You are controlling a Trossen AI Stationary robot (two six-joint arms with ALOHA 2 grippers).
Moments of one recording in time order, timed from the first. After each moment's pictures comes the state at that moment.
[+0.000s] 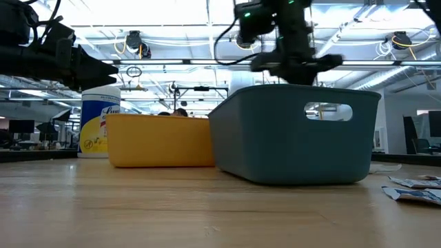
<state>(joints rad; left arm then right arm) 0.37 0.02 0.02 0.03 -0.09 0.04 -0.17 1.83 1.57 -1.41 0.03 1.10</state>
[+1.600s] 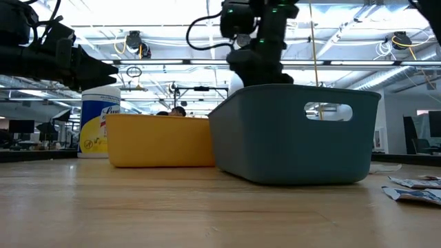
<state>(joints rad) 0.37 0.02 0.02 0.03 -0.09 0.04 -0.18 1.85 1.55 -1.02 0.08 0.52</state>
